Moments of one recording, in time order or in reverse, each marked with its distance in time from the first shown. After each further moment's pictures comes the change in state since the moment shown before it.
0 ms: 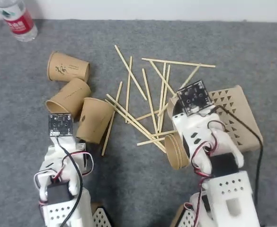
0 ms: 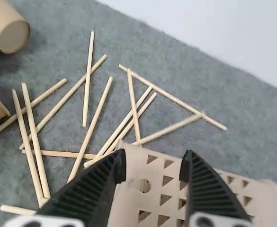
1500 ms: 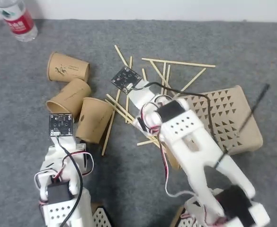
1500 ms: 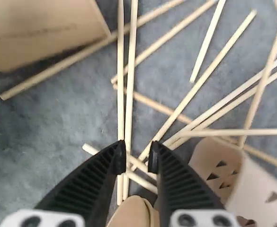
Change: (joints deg) left arm 0.0 0.0 0.4 0.0 0.0; right arm -17.8 50.4 -30.8 16.0 2.6
